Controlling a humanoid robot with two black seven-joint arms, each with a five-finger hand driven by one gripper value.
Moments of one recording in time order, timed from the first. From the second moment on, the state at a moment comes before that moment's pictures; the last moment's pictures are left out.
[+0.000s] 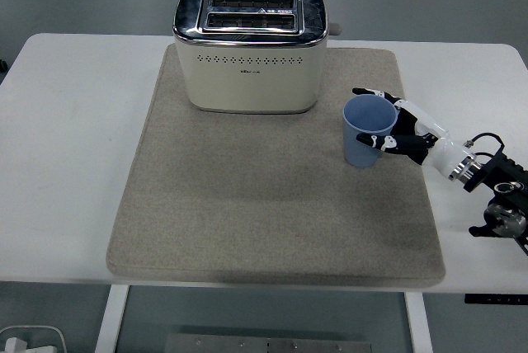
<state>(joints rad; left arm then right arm) 0.01 0.00 -0.03 -0.12 -0.05 -0.02 -0.06 0.68 -0.34 0.57 0.72 -0.72 0.45 0.61</state>
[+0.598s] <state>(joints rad) 0.01 0.00 -0.03 -0.12 -0.05 -0.02 -0.06 0.70 -0.32 0.57 0.76 -0.72 0.45 0.61</state>
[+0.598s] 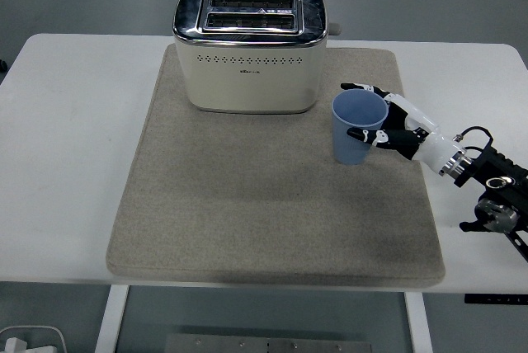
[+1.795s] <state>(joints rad) 0.01 0.00 -0.03 -0.12 -0.05 -0.02 -0.06 0.79 -0.05 0.50 0.76 -0.79 0.33 0.55</state>
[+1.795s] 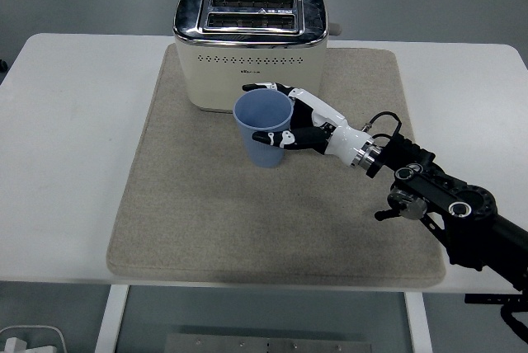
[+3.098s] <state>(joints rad) 0.01 0.00 -0.03 -0.12 -0.05 -0.02 -0.06 0.78 0.00 0.45 0.76 -0.79 0.13 0.51</state>
